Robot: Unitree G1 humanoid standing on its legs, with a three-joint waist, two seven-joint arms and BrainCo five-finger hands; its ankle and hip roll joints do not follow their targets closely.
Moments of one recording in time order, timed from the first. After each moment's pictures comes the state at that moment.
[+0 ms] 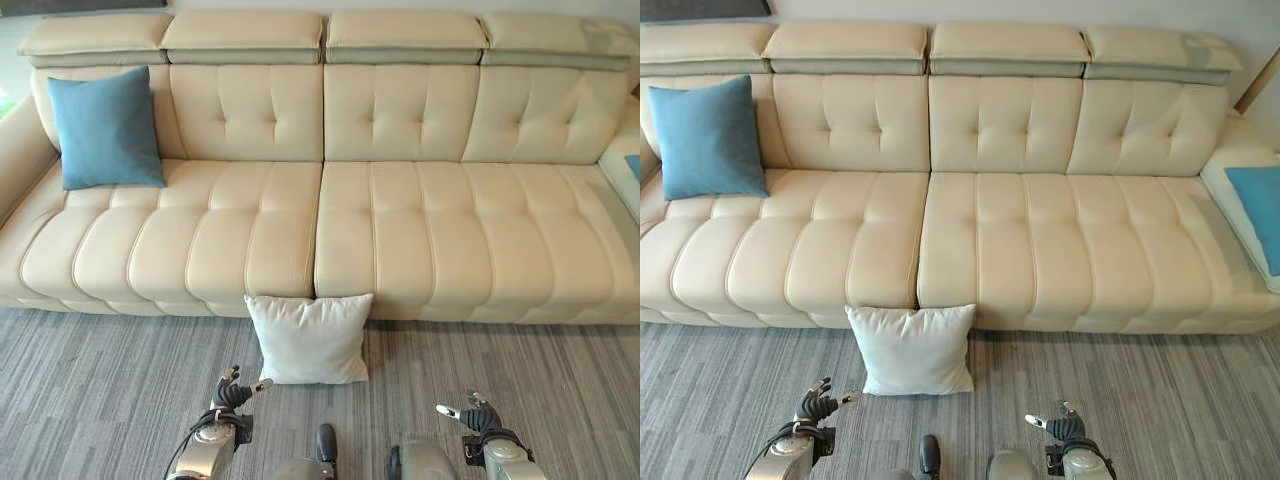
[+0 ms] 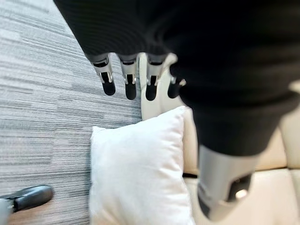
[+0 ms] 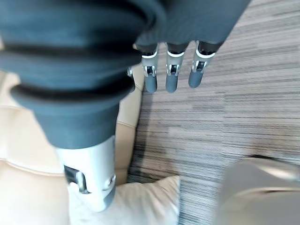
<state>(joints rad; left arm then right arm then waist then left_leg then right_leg) 0.04 0.28 -0.15 0.65 -0.22 0.08 0.24 0.05 -0.26 0.14 0.79 0.15 0.07 -0.19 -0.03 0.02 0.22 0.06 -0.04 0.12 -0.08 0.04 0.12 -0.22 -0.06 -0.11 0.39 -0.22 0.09</state>
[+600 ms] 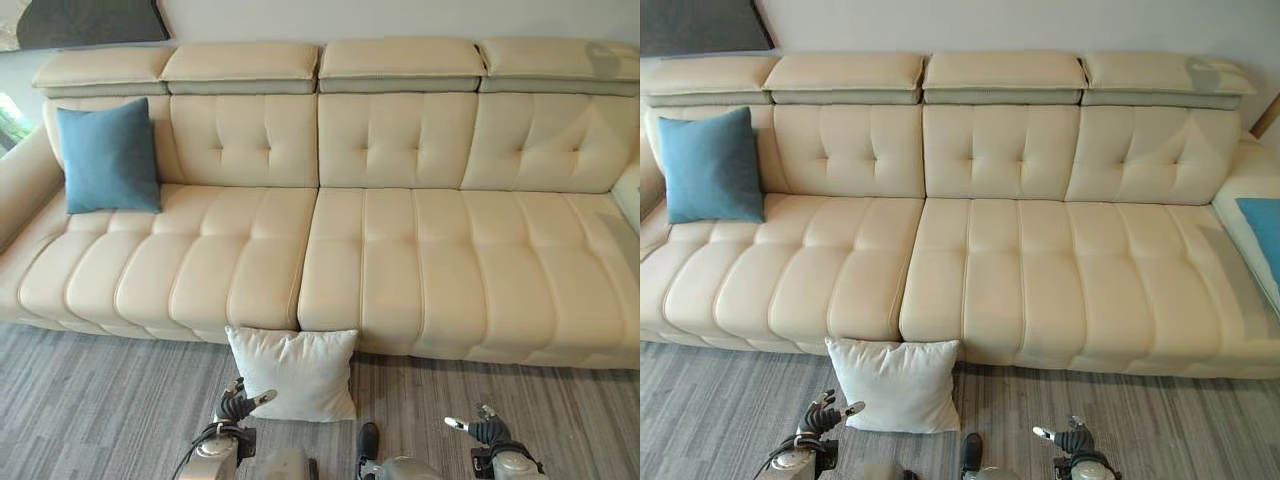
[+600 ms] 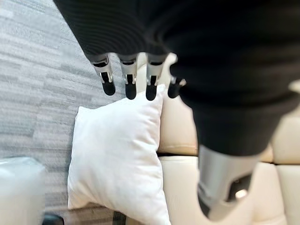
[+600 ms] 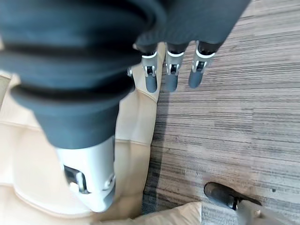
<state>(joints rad) 0.10 0.24 -0.15 0.63 -0.27 0.08 0.22 0.07 -0.30 0.14 0.81 0.18 0.07 -0.20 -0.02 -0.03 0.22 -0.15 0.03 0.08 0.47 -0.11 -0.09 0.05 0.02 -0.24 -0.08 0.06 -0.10</state>
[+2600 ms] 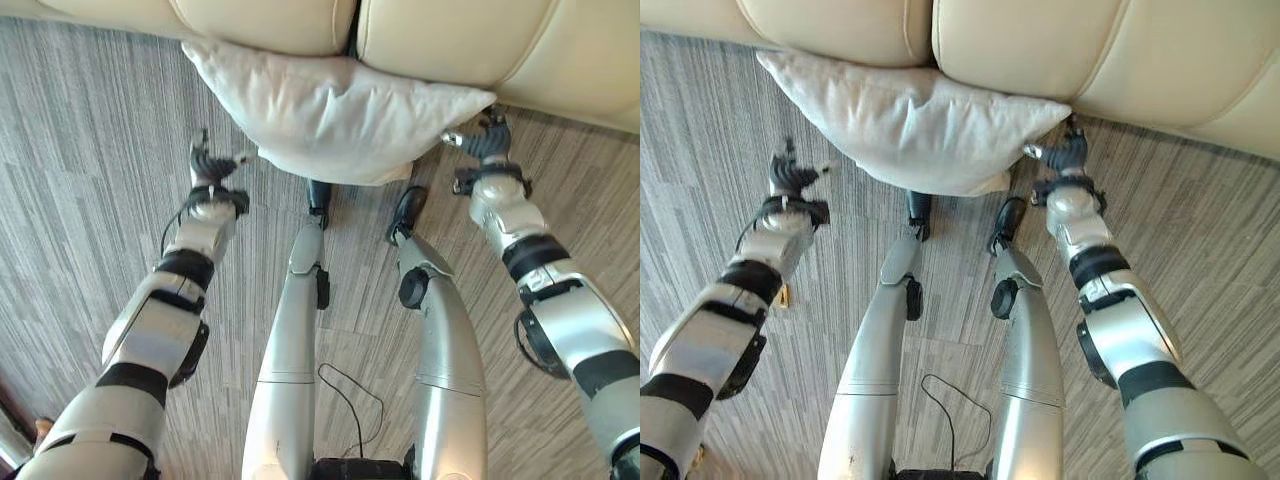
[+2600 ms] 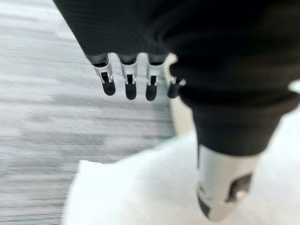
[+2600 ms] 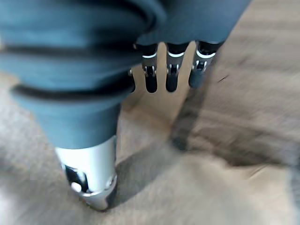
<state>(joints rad) -1.13 0.50 -0.42 1.01 -0.49 -0.05 0.47 -1.21 -0.43 0.39 0.97 0.46 -0.06 -0.42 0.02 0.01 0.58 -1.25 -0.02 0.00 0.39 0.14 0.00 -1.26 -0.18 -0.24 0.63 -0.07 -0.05</state>
